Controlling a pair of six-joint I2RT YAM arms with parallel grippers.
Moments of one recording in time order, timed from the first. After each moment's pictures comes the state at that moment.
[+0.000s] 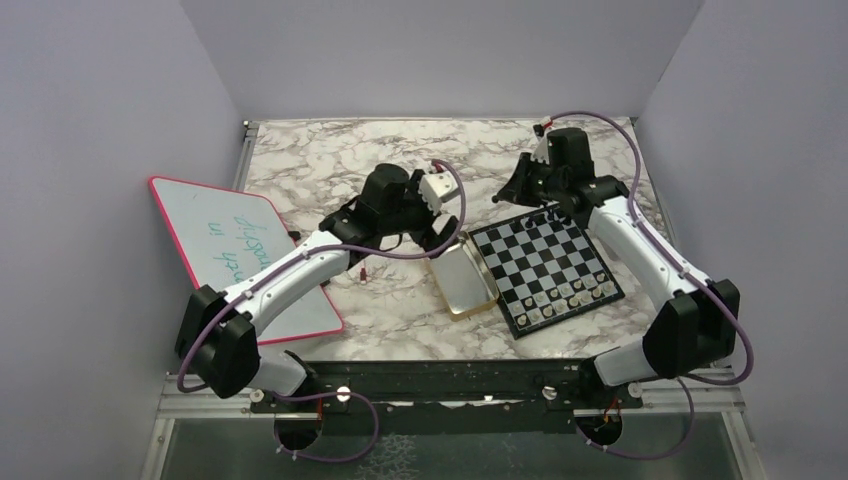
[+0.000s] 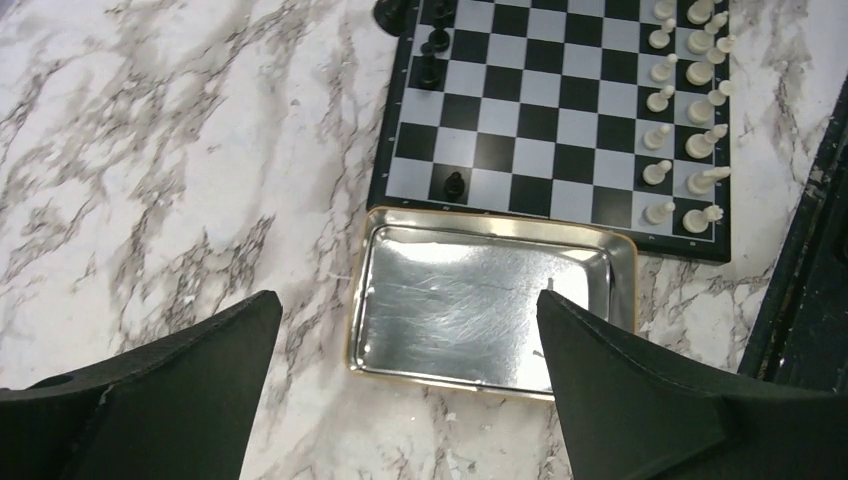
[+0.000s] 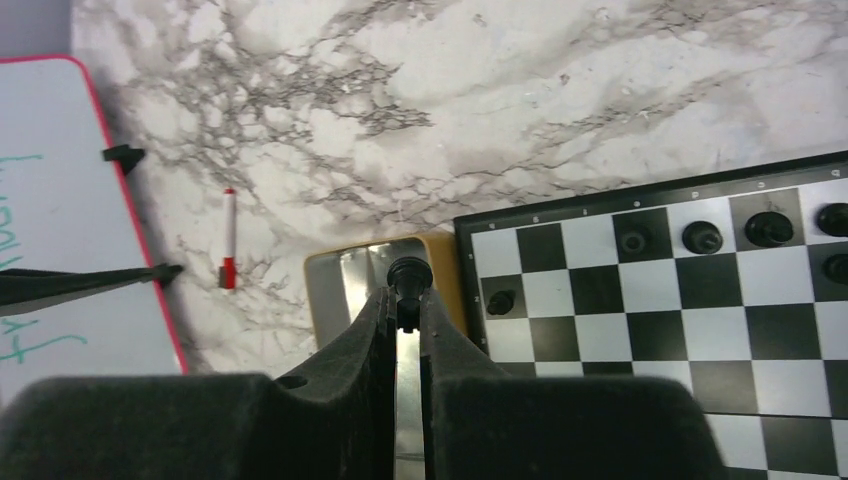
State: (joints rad) left arm -0.70 1.41 1.10 -0.17 0.37 0.19; right arm 0.33 1.42 1.23 -0.45 -0.23 0.43
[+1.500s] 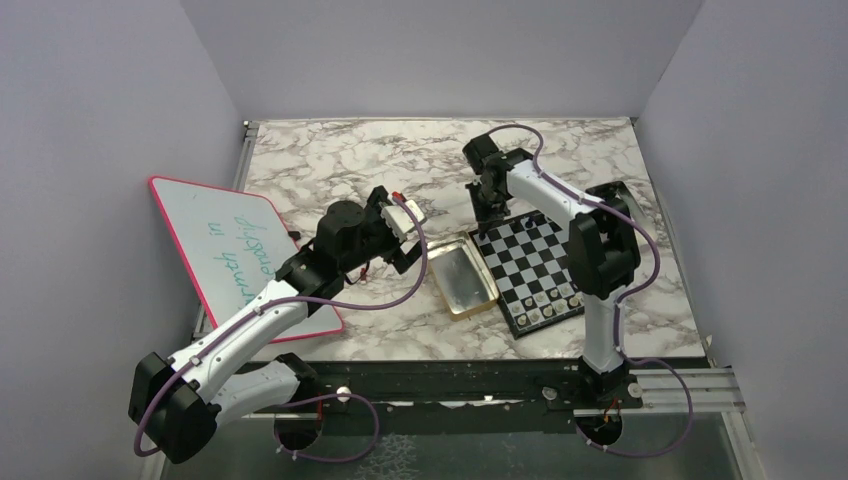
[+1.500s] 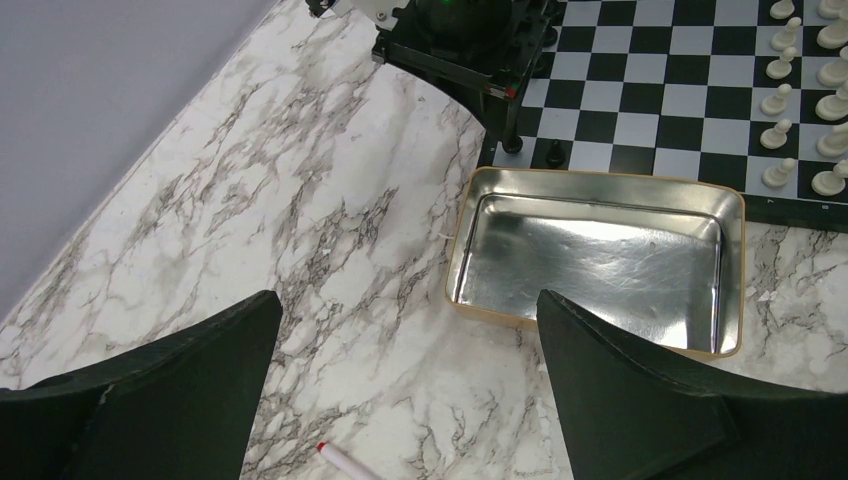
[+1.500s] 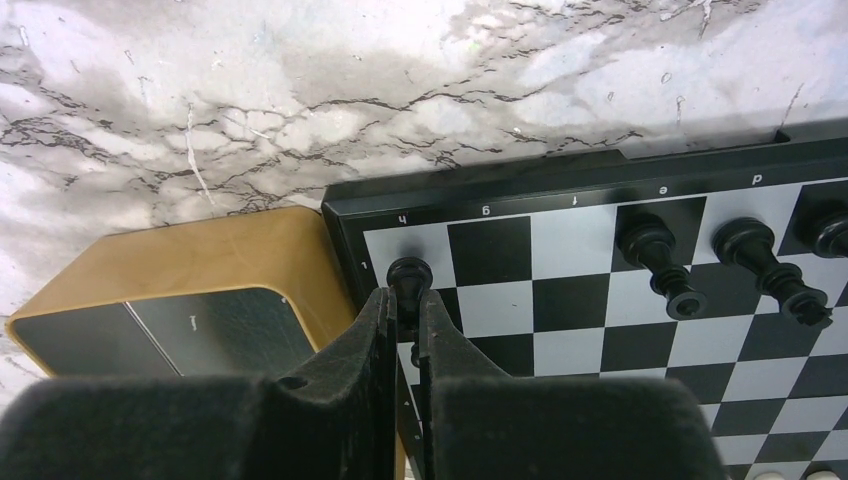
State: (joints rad) left arm -0.66 1.02 0.78 -0.05 0.19 0.34; right arm 0.51 2.05 1.70 -0.91 0.06 0.28
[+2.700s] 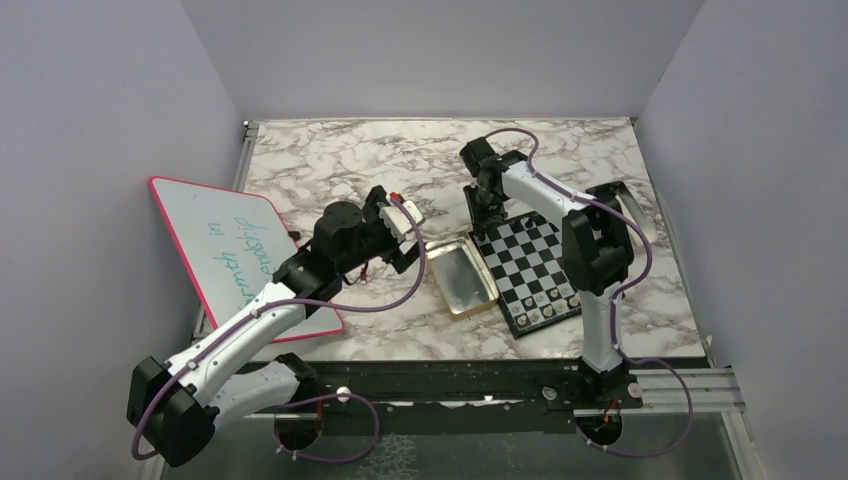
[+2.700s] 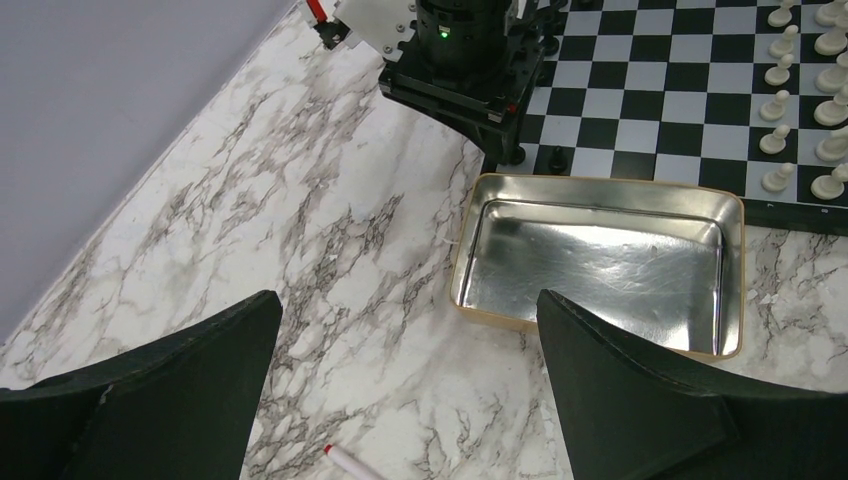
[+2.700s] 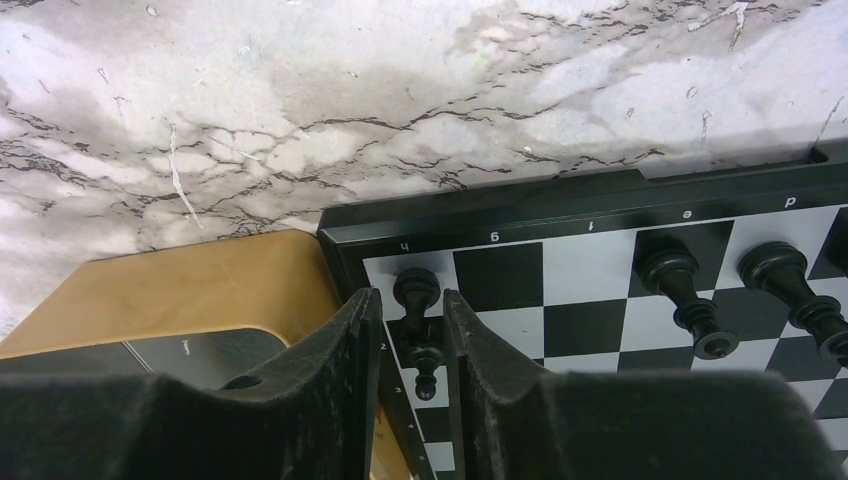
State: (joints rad) left arm -0.66 1.00 0.78 -0.05 0.19 0.35; right arm 0.51 2.10 1.71 -0.91 0.06 0.29
